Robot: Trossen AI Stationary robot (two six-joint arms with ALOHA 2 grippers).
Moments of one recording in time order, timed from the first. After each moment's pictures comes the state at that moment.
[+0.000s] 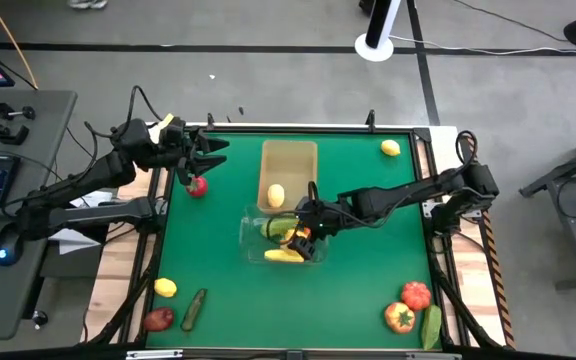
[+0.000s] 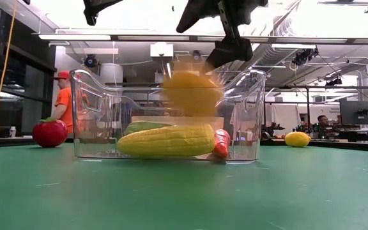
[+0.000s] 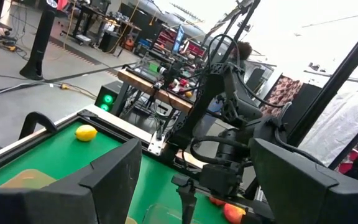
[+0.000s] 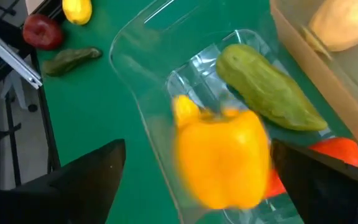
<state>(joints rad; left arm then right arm) 0.47 0.71 0.76 0.00 0.37 -0.47 0.17 1.70 1.34 -0.50 0.03 0.73</state>
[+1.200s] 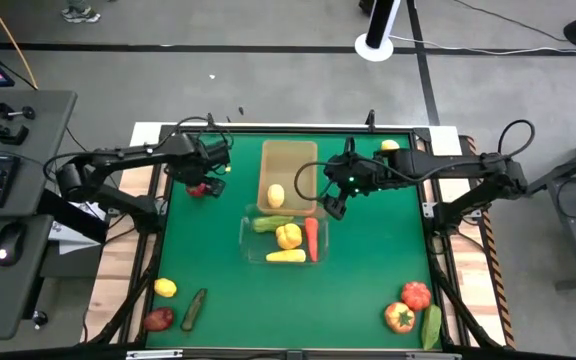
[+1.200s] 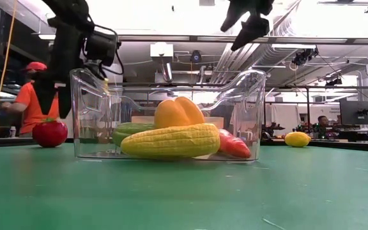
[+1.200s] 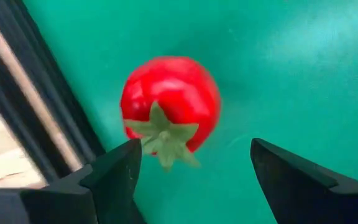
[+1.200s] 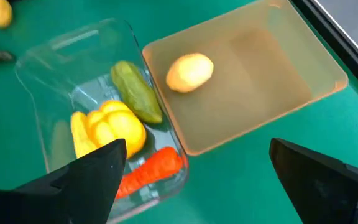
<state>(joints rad) 0.51 1.36 0.88 -1.18 -0.16 -0.66 -0.01 1.44 1.39 -0.86 0.18 0.36</state>
